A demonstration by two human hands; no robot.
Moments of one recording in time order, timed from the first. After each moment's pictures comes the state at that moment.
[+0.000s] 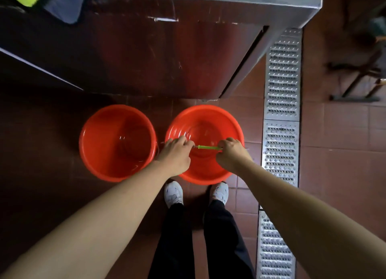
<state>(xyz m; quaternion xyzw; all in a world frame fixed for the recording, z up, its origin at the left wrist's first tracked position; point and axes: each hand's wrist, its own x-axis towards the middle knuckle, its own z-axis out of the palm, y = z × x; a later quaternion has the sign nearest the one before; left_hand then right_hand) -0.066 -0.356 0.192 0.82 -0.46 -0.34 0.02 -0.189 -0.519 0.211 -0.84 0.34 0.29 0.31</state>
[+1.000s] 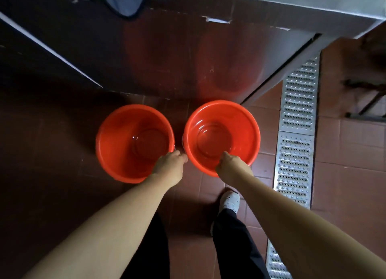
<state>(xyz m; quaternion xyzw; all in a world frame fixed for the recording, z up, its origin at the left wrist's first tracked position) -0.043 -0.272 0.161 0.86 -0.37 -0.35 0.02 -0.164 -0.454 0.182 -0.83 0.33 0.33 0.30</state>
